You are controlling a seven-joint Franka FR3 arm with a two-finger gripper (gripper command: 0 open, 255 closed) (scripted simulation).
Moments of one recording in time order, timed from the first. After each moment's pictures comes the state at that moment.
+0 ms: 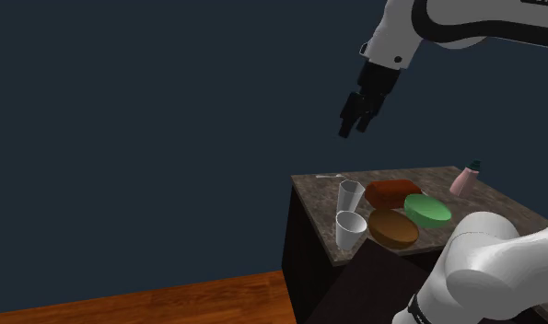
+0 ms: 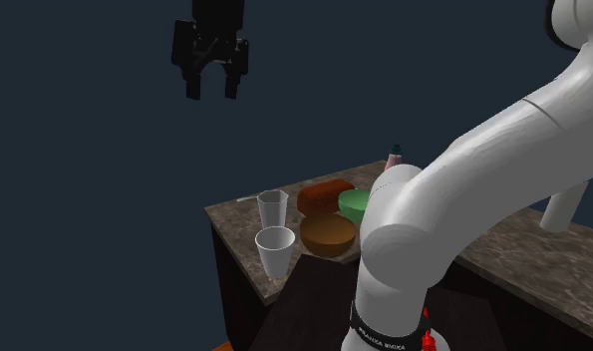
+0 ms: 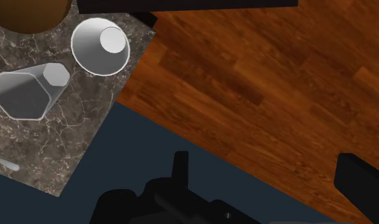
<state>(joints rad) -0.02 -0.81 -0.03 -2.26 0.06 1.60 0.01</state>
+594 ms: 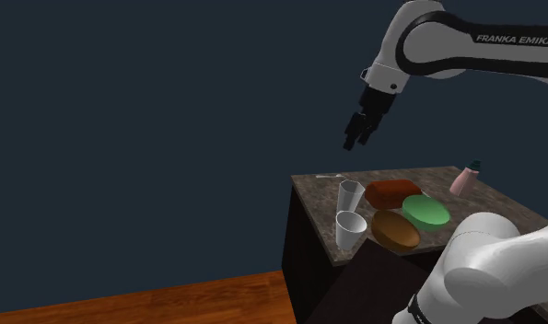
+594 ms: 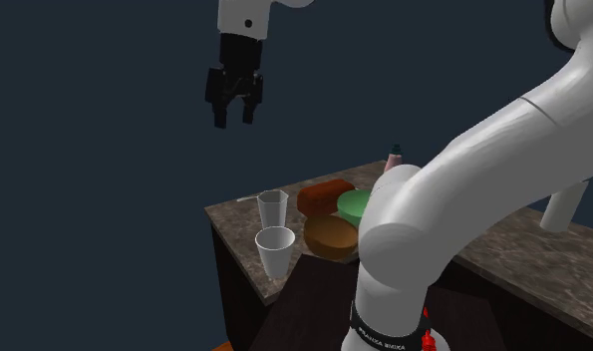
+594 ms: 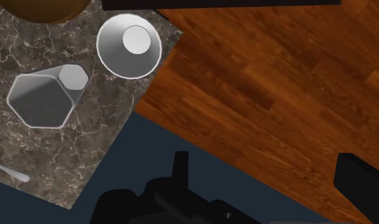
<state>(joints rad) -0.05 -0.79 -0.17 -2.38 -0.01 1.73 -0.14</state>
